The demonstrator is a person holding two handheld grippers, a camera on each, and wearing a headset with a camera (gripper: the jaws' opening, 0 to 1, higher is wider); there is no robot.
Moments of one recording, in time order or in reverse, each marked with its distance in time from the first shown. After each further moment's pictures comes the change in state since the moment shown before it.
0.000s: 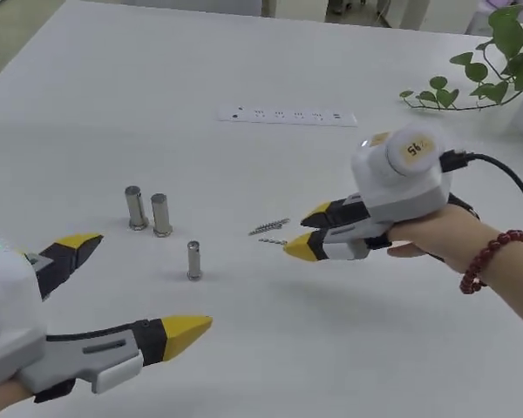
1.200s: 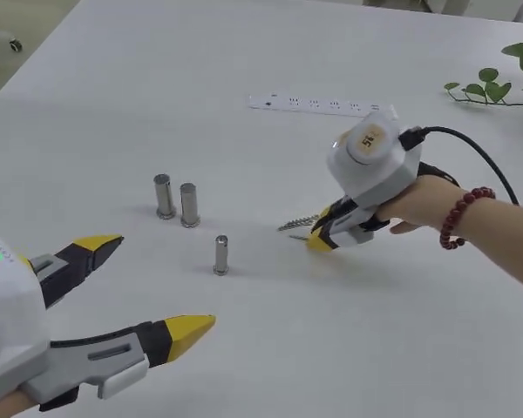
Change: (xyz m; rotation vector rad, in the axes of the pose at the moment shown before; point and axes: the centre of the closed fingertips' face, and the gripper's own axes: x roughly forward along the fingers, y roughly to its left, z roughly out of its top) left arm -0.007 0.012 -0.009 0.009 0.014 0.033; right arm 0.049 -0.025 -0.024 -0.147 0.294 0.079
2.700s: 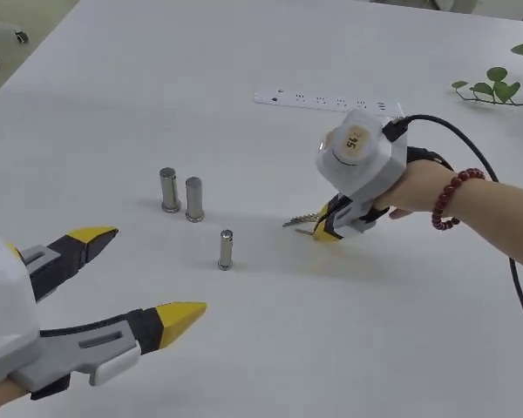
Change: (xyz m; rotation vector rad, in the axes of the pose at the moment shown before) left arm -0.009 0.009 0.001 -0.012 -0.009 0.032; right arm 0.007 -0.013 -0.002 -0.173 0.105 -0.010
